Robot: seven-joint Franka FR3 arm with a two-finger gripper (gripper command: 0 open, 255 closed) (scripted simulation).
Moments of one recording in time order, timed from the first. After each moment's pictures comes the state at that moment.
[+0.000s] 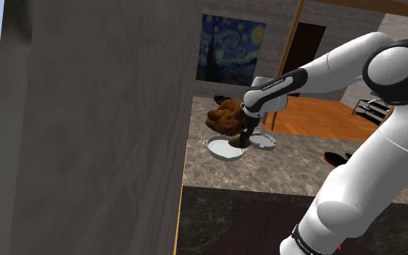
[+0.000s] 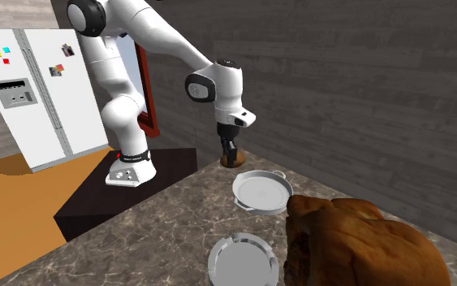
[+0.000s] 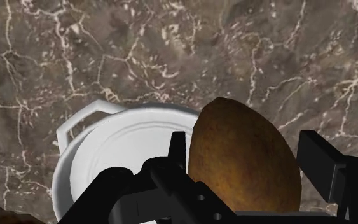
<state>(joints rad) -0.03 -0.15 -0.45 -2.44 -0.02 2.27 -0.63</state>
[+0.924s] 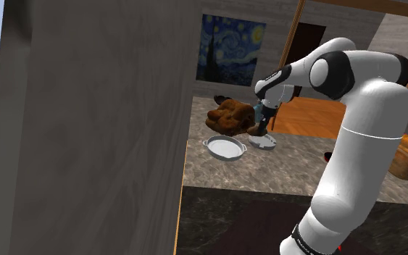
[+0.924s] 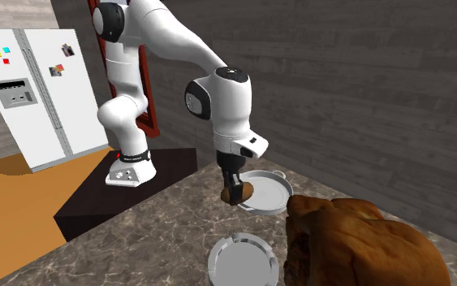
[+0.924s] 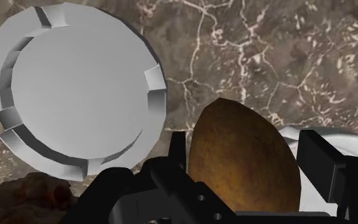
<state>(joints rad) -0.20 0.19 -0.61 -2.05 0.18 2.16 -1.07</state>
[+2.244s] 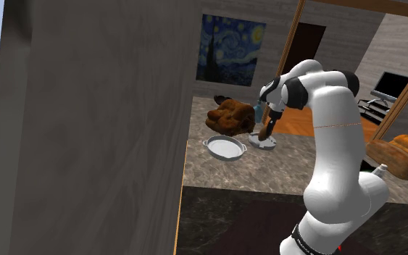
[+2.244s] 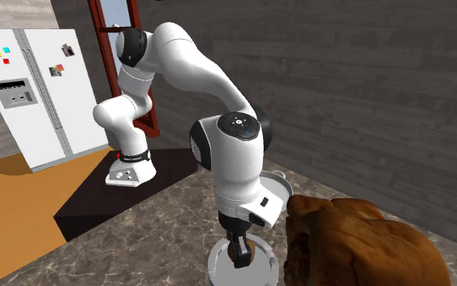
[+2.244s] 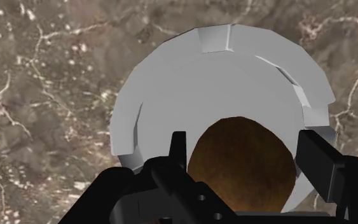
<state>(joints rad) -0.47 0.61 -0.56 -1.63 0.40 2.07 -1.33</state>
